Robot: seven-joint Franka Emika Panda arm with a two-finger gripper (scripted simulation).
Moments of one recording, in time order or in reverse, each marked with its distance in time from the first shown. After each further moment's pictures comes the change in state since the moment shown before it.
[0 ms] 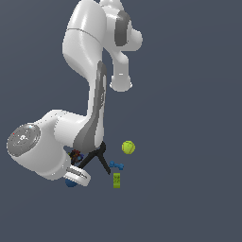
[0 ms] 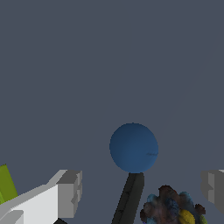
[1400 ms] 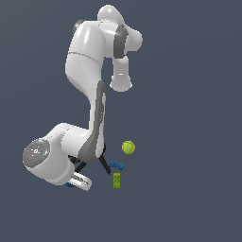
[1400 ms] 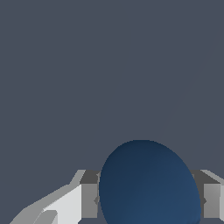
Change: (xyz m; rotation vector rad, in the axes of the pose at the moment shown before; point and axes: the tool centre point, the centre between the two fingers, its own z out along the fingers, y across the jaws) arm 0.005 0.005 0.063 0.000 0.002 0.013
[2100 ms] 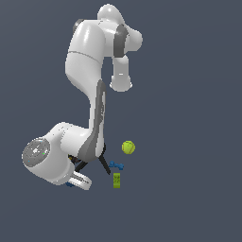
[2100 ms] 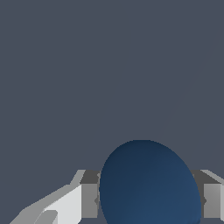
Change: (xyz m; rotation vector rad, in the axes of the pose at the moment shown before) arm -0.001 0.001 -0.002 -0.001 -0.001 0.000
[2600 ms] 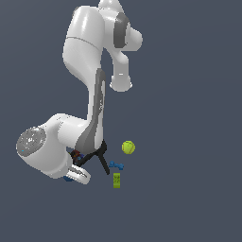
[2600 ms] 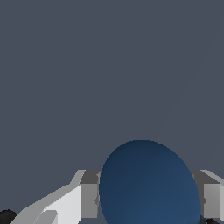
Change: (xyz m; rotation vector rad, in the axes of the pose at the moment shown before) arm -0.013 0.005 -0.031 0.000 -0.001 0.000
